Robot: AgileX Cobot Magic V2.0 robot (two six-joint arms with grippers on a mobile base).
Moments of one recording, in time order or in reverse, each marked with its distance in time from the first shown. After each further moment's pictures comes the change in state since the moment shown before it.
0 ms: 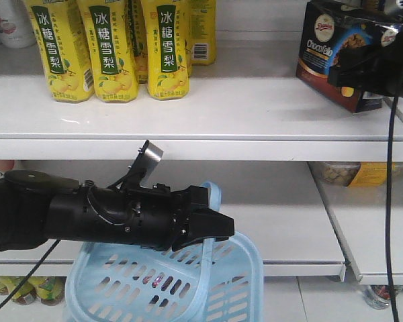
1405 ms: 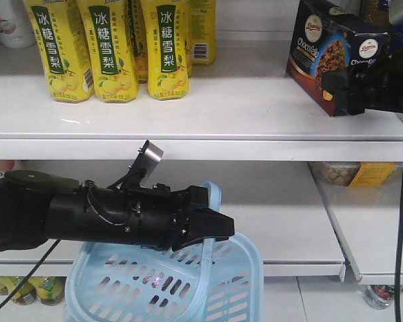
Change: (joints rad) left arm 0.000 0.000 0.000 0.000 0.000 0.000; right arm 0.013 -0.151 0.015 -0.382 0.220 0.331
